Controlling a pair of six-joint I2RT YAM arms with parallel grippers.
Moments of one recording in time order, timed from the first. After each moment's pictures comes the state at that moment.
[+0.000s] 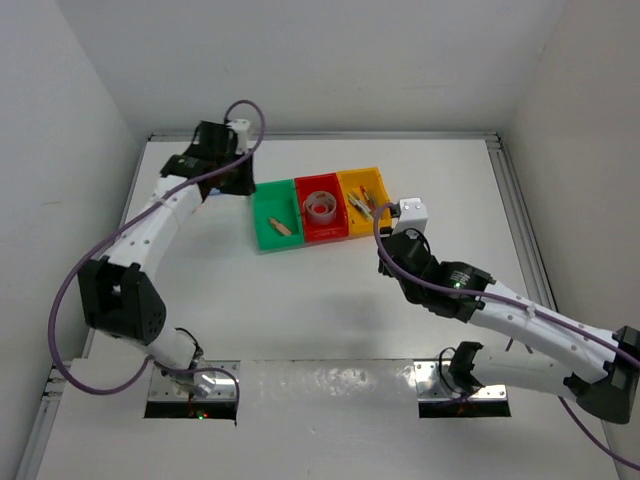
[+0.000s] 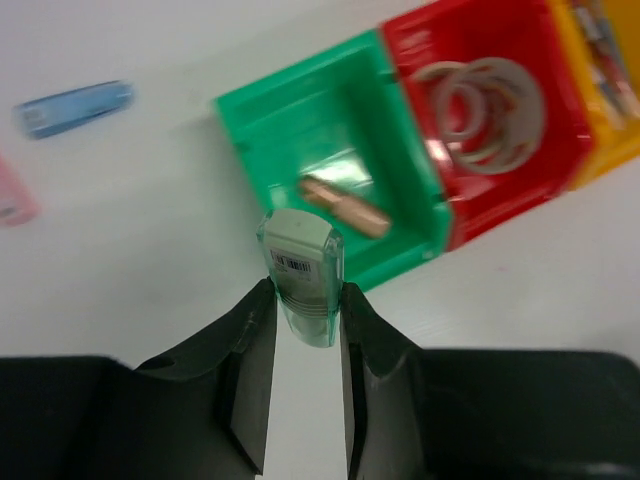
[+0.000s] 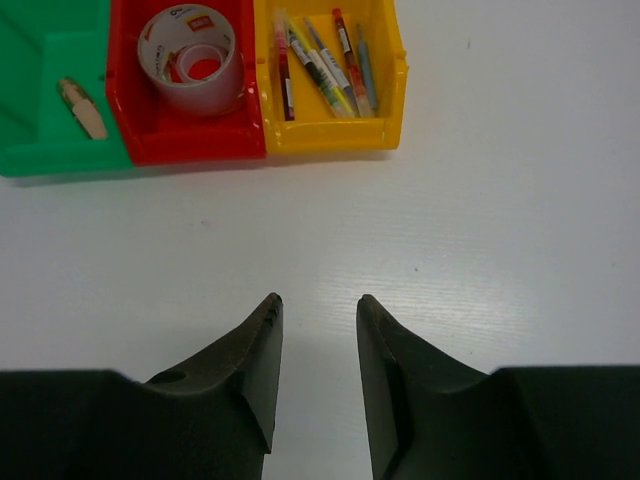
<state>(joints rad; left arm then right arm) -0.18 1.53 1.44 -0.72 0.09 -0.05 0.97 0.99 0.84 -0.53 0.74 0.49</state>
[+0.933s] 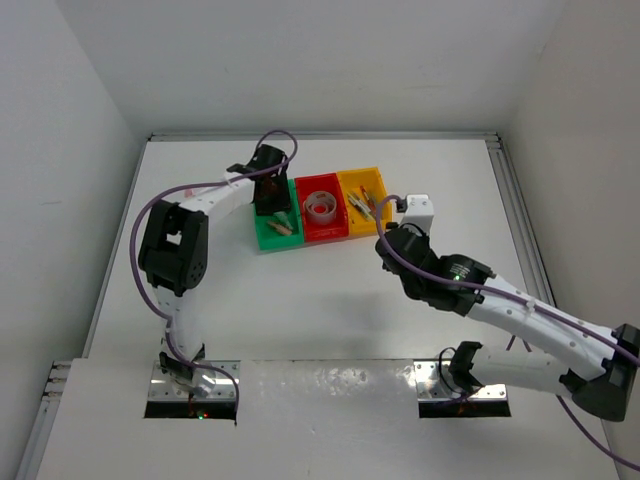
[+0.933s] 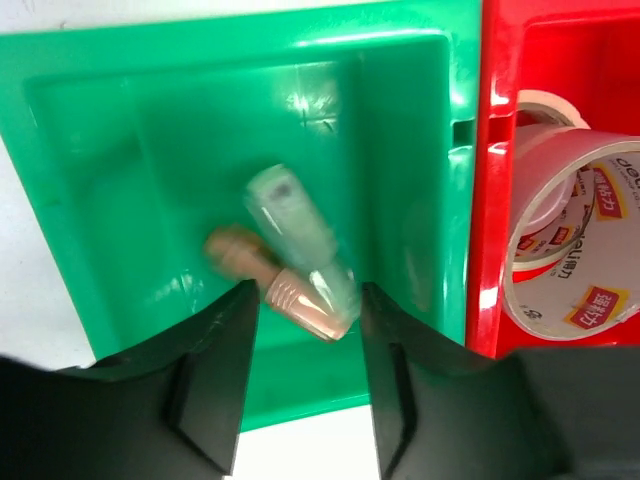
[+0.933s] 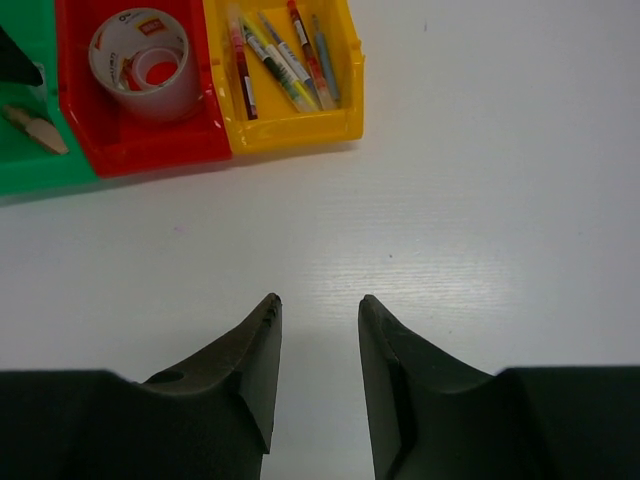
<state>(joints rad) -0.36 1.97 1.49 -0.56 -0.09 -0.49 0.95 1.03 0.91 -0.65 0.79 0.60</state>
